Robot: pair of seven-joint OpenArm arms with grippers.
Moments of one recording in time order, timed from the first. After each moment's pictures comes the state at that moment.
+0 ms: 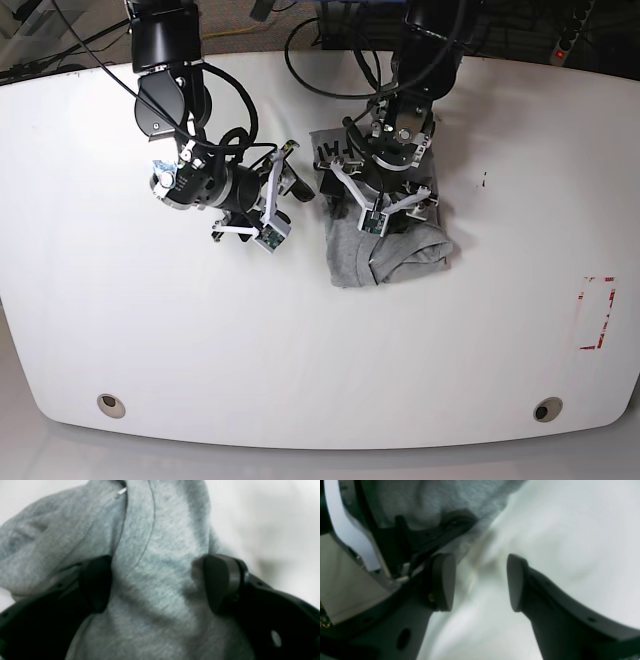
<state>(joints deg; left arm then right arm) 3.8 3.4 13.7 81.4 7.4 -0.7 22.6 3.1 9.2 -6.2 95.2 21.6 41.0 -58.0</state>
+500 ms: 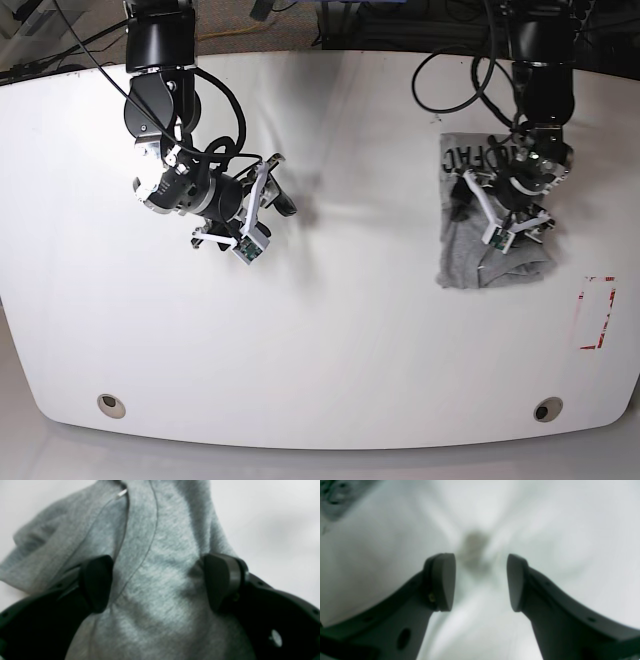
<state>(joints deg) 3.4 -16.7 -6.3 81.8 1.5 -28.0 27.4 3.4 9.2 -1.8 95.8 21.5 40.9 -58.1</state>
